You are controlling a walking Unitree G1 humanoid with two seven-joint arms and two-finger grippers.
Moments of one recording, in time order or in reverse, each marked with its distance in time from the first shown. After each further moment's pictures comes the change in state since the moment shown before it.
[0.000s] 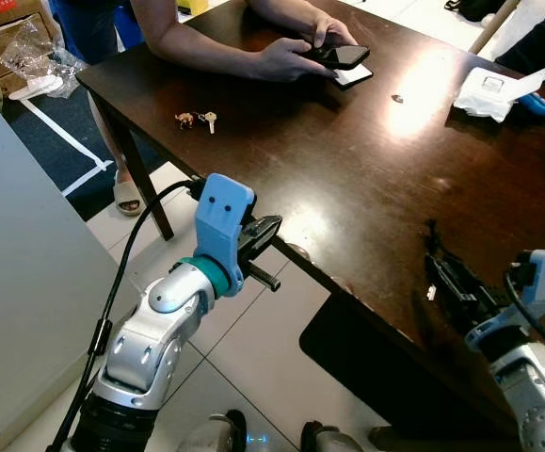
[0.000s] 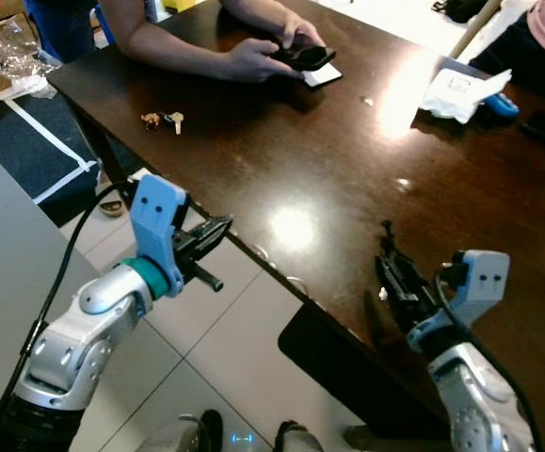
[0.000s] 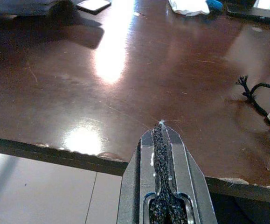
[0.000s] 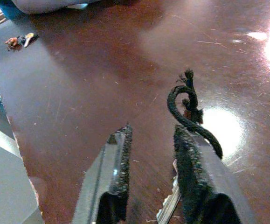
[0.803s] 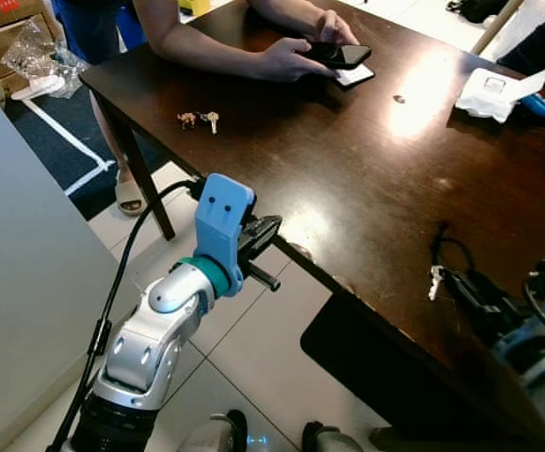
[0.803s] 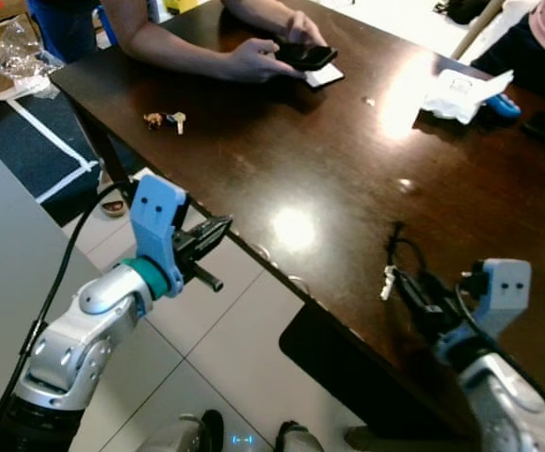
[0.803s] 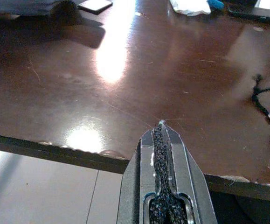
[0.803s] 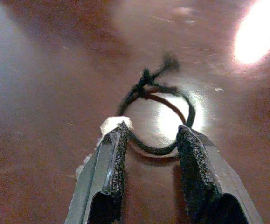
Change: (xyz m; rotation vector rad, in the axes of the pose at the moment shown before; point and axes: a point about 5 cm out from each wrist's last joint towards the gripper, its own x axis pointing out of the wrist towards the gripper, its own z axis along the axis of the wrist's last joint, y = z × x) left arm 0.000 0.000 0.000 0.001 0.001 0.001; right arm -0.020 -0.041 0.007 -0.190 0.113 -0.078
